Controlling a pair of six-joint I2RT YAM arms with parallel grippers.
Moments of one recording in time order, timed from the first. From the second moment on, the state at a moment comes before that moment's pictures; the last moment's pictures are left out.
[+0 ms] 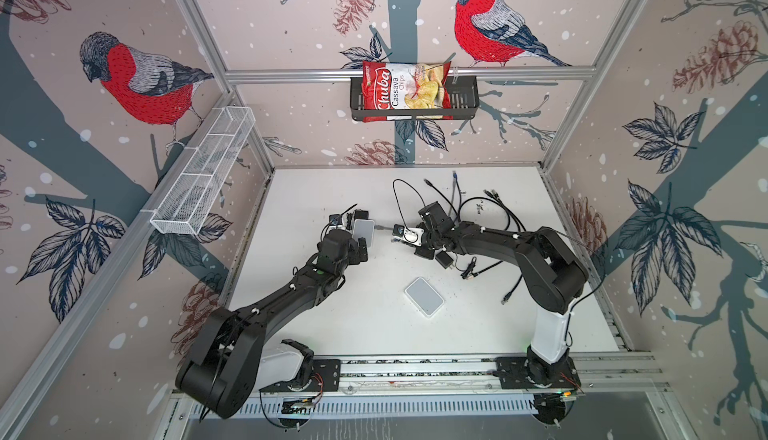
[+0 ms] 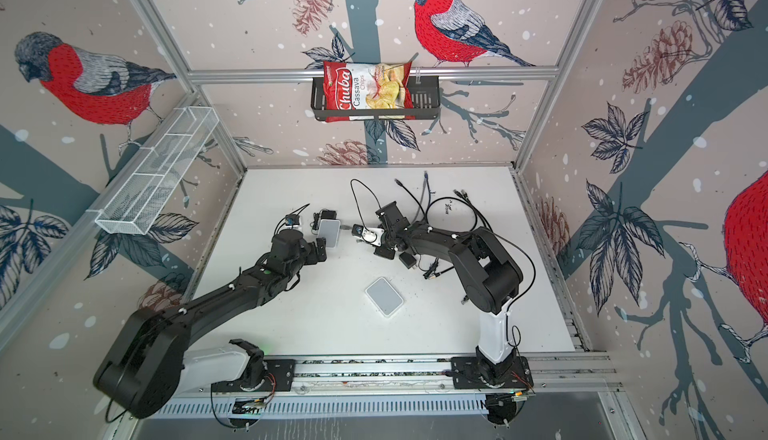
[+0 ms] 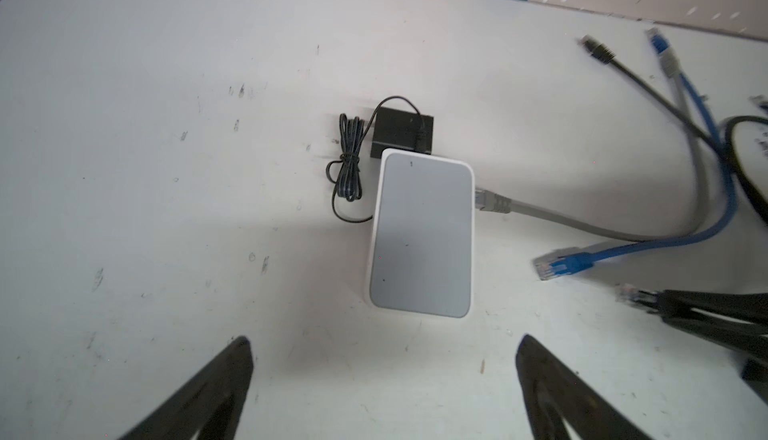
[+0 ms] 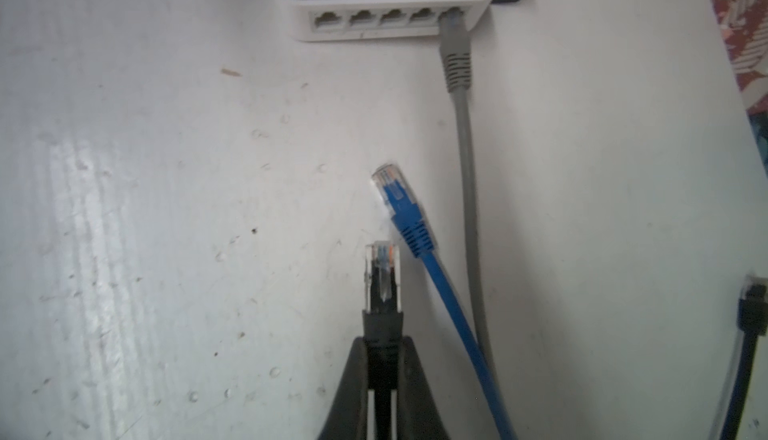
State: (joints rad) left arm -0.43 1.28 0.55 0.06 -0.26 -0.38; right arm 0.73 1.90 1.17 -0.16 -0.13 -0.70
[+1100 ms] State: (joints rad) left arm -0.32 1.64 0.79 0.07 -0.08 -0.39; right arm 0.79 1.97 1.10 0.11 -0.15 -0.70
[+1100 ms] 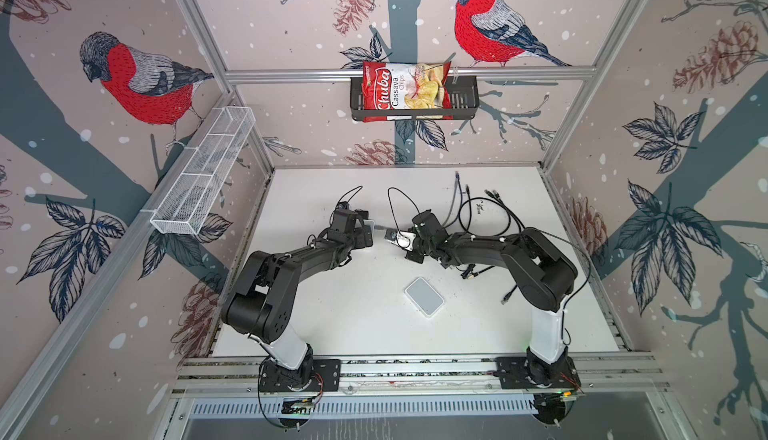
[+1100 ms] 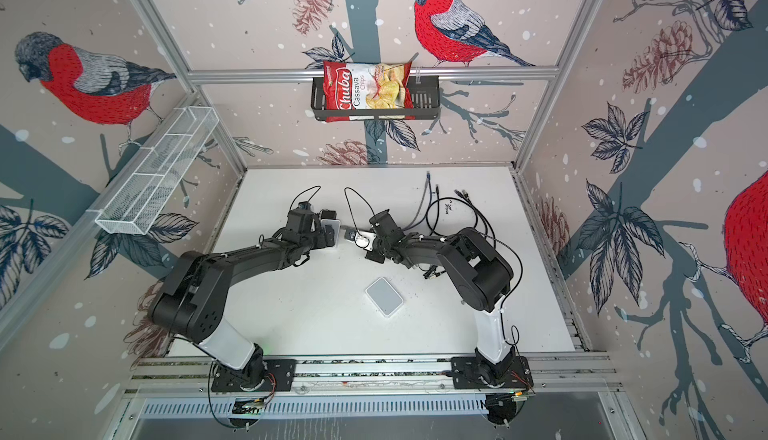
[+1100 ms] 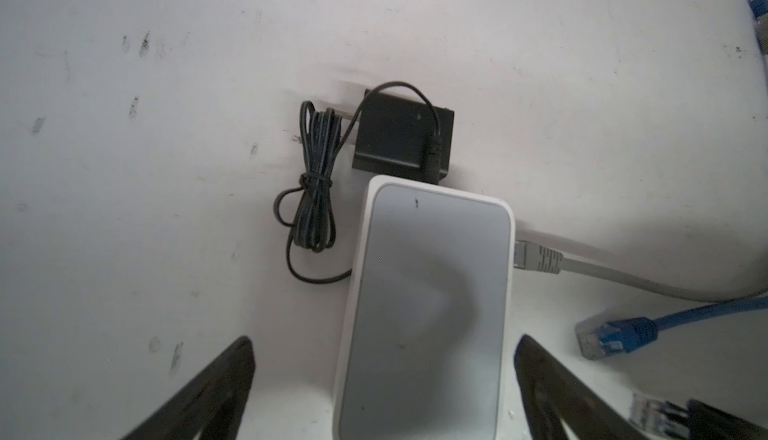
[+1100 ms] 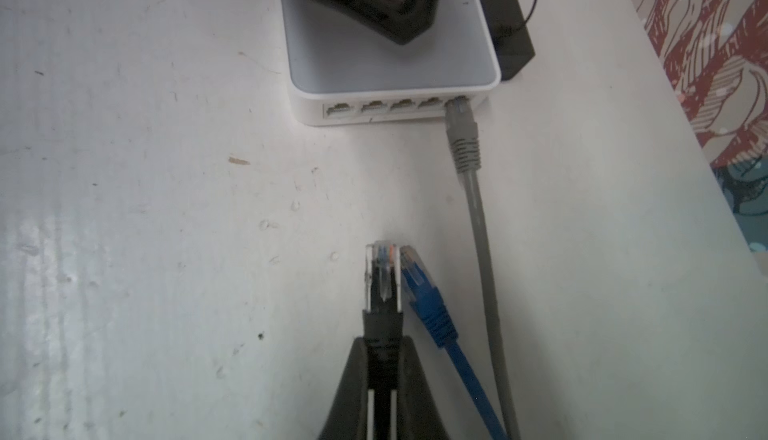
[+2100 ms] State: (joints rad) left arm -0.25 1.75 0.79 0.23 0.21 -0.45; right arm 0.81 2.15 1.24 0.25 -0.22 -0.84
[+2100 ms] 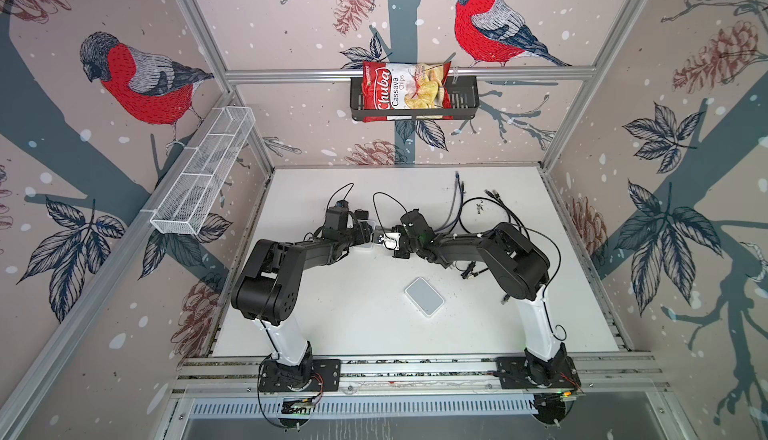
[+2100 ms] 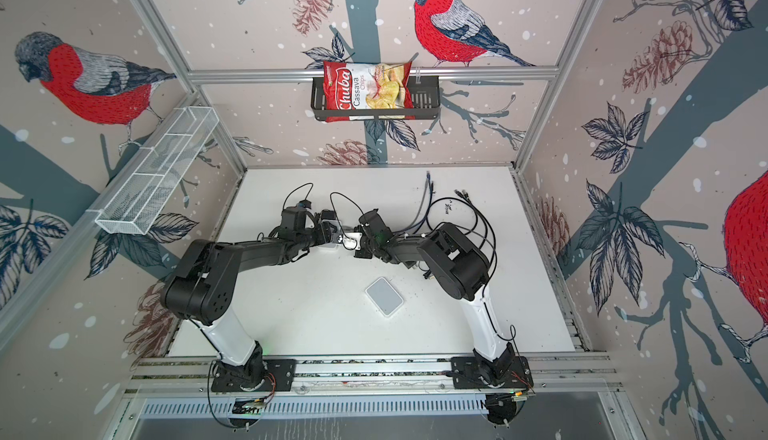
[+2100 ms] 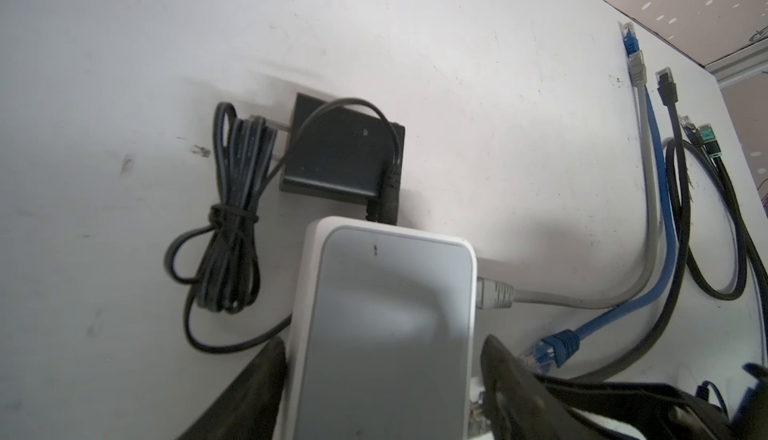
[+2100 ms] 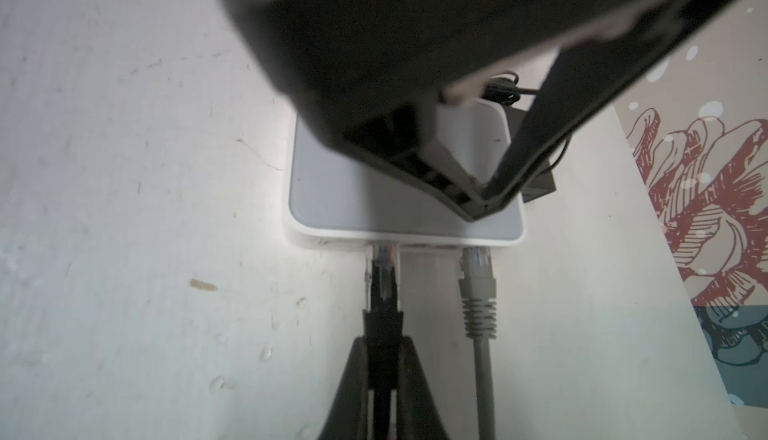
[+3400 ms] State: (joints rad) left arm -0.25 1.75 0.72 0.37 0.20 -0.56; right arm 0.88 2.15 1.27 0.21 -0.09 -0.66
